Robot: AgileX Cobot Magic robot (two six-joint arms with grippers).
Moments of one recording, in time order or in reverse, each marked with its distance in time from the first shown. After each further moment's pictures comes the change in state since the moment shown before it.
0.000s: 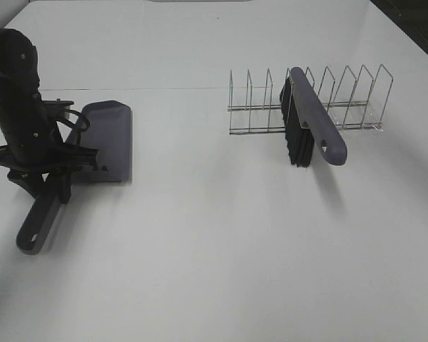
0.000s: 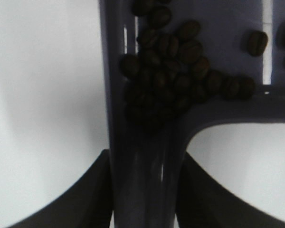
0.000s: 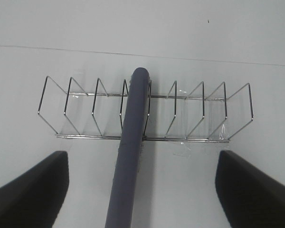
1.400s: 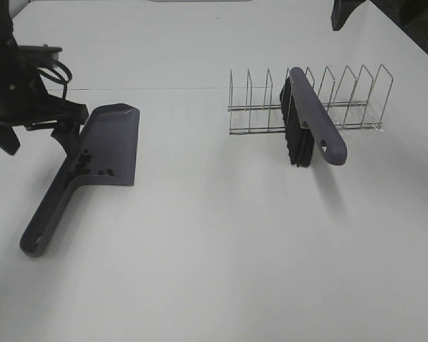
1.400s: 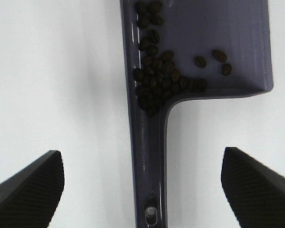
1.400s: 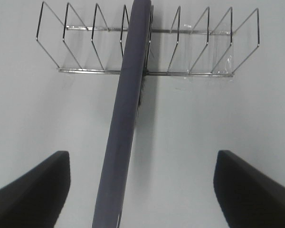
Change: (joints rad) left arm 0.000 -0.172 -0.034 0.032 0.034 0.074; right arm 0.000 -0.118 0.136 0.079 0.135 -0.027
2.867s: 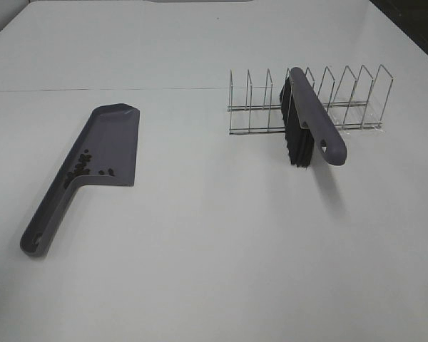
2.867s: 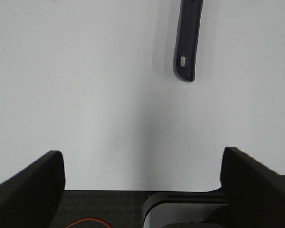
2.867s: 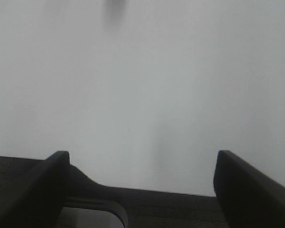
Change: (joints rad) left arm 0.000 -1.169 0.691 0.085 0.139 -0.184; right arm 0.000 -1.023 1.073 0.042 -0.053 -0.013
